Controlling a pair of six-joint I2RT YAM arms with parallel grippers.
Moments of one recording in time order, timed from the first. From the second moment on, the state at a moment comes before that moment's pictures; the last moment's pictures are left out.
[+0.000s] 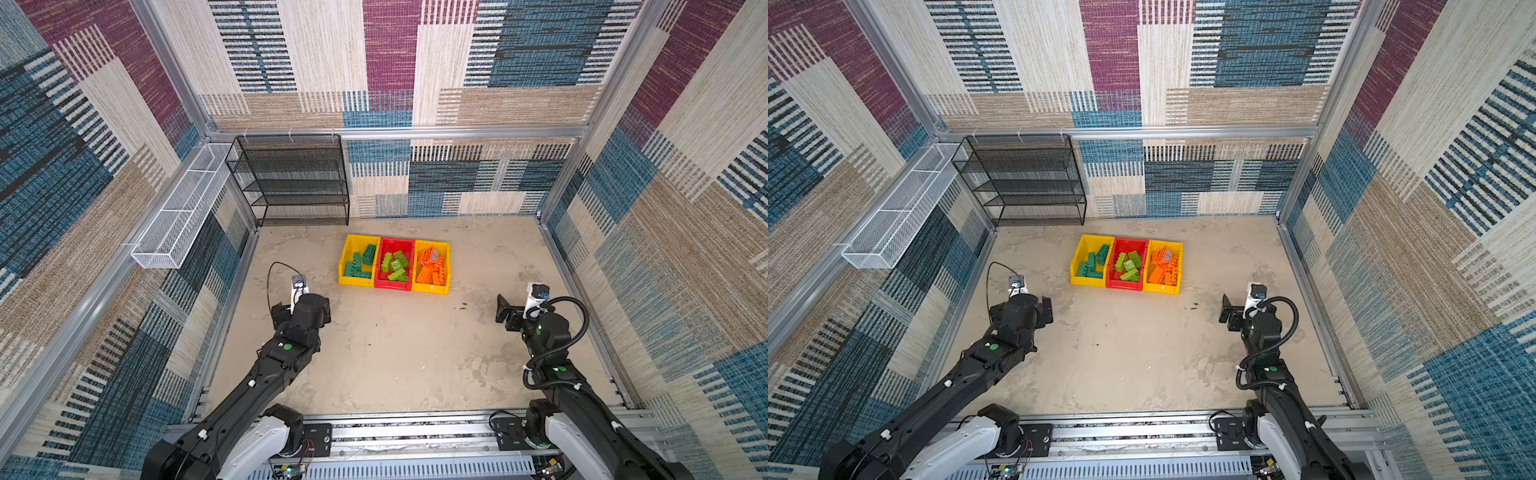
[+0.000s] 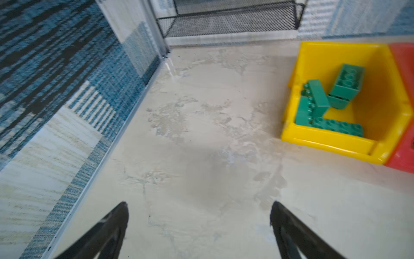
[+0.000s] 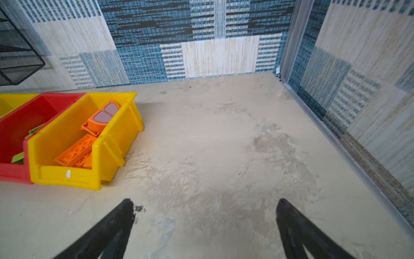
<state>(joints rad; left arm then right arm) -0.36 0.91 0.48 -0.15 -0.70 -0.21 0.04 0.80 0.16 0.42 0.08 0.08</state>
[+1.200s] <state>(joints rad) -0.14 1.23 0.44 0.29 -0.62 -0.08 -0.01 1.26 0.37 0.74 -0.06 0.10</state>
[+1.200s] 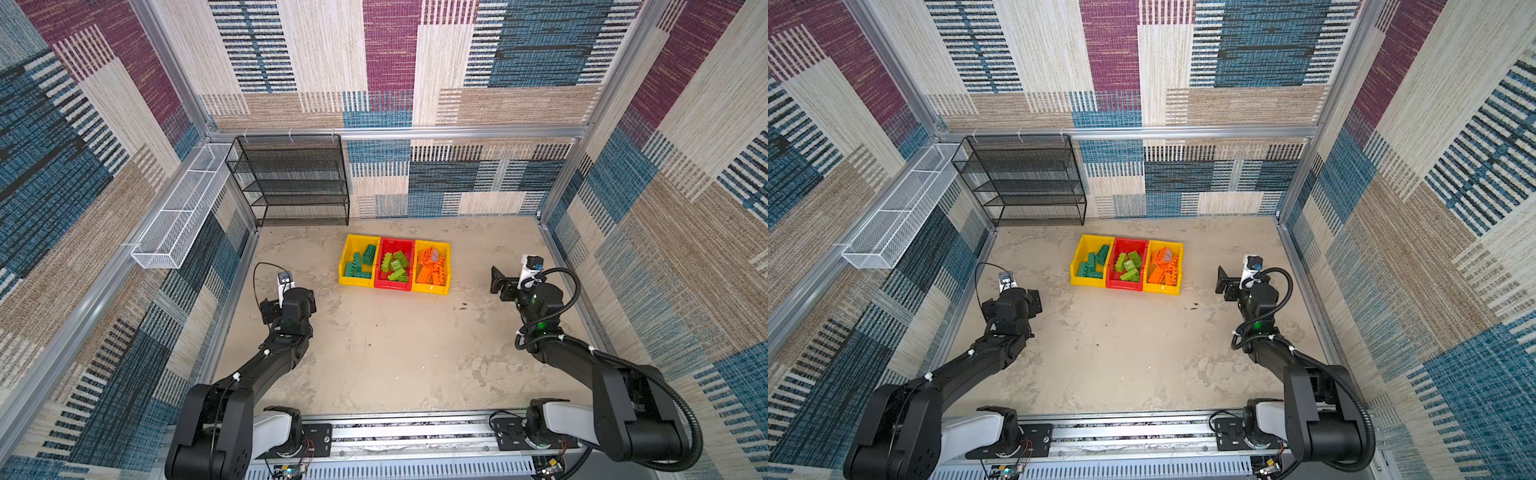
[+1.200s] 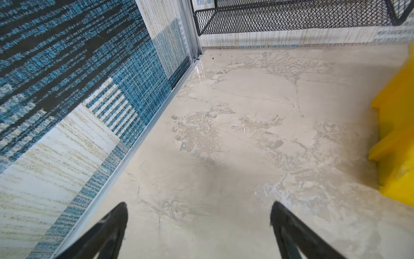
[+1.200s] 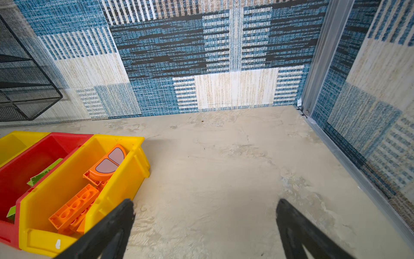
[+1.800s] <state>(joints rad) -0.10 1.48 0.43 0.60 -0.43 -0.02 -0.07 1.54 0.19 1.20 -0.17 0.05</state>
